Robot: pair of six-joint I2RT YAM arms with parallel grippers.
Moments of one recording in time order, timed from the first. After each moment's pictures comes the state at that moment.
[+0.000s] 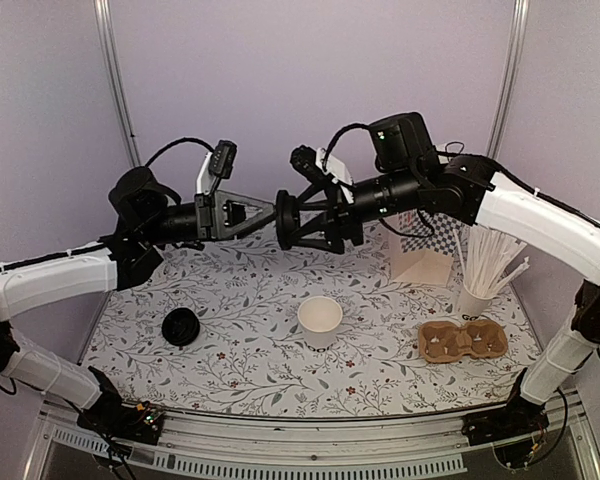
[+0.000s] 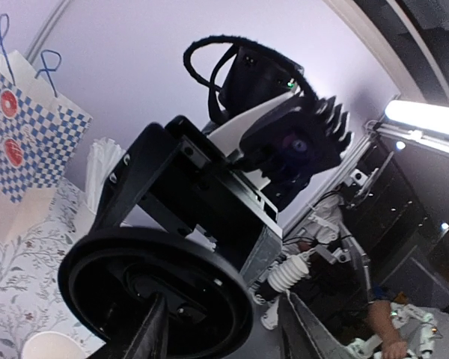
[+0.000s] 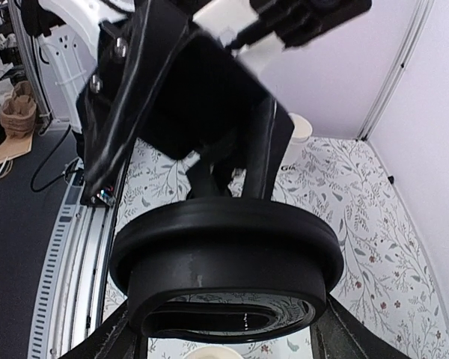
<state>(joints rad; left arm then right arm) -0.68 1.32 0.89 0.73 0.87 -0.93 0.91 1.63 1.68 -0.49 -0.51 -0.36</state>
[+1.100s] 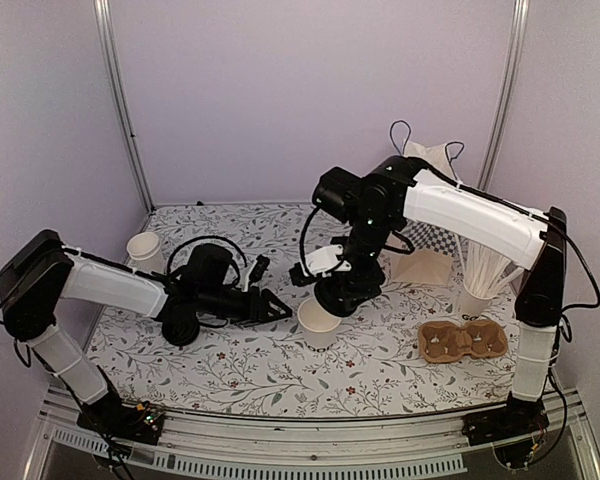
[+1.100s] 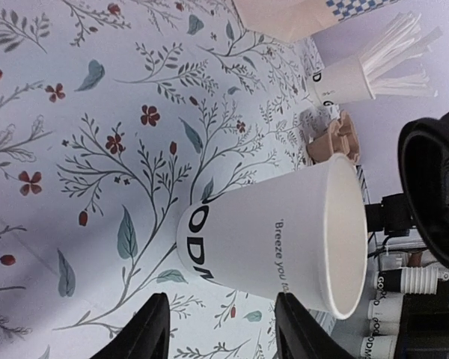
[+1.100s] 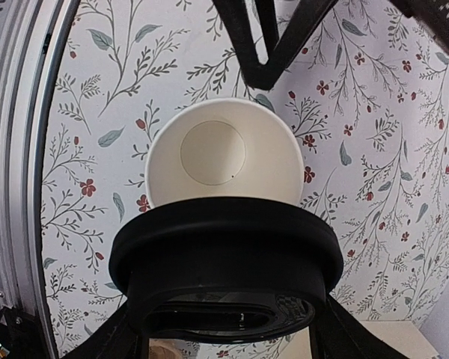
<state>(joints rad) -0.74 1.60 0.69 0.29 0.49 -0.71 0.94 1.97 1.97 -1.34 -0.09 -0.91</state>
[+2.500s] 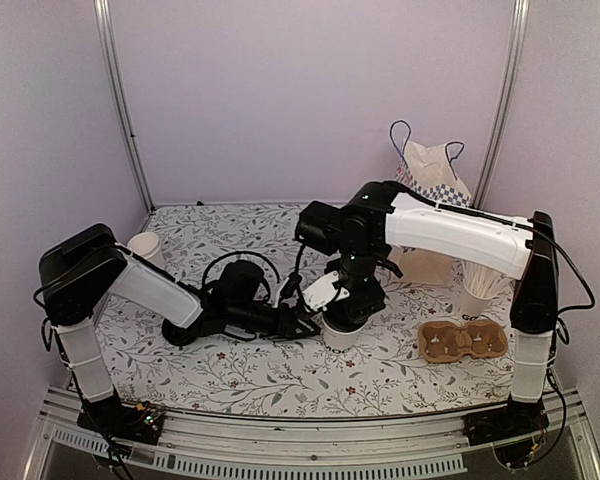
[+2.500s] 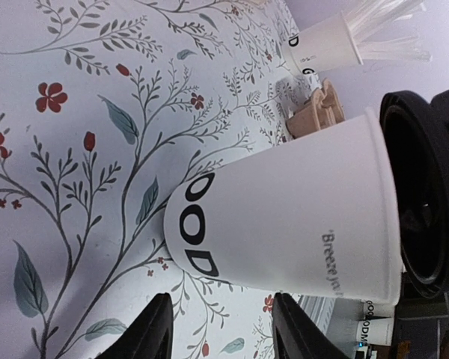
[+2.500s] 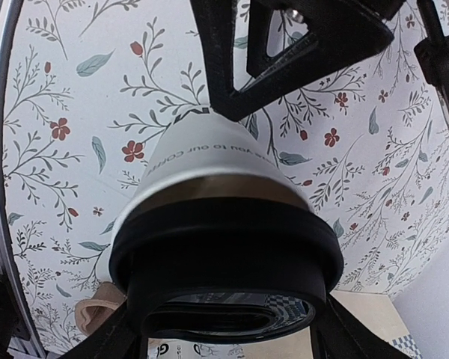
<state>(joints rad) -0.87 1.86 0.77 0.51 0.53 -0.77 1.04 2.00 1.89 -1.36 0.18 -0.96</state>
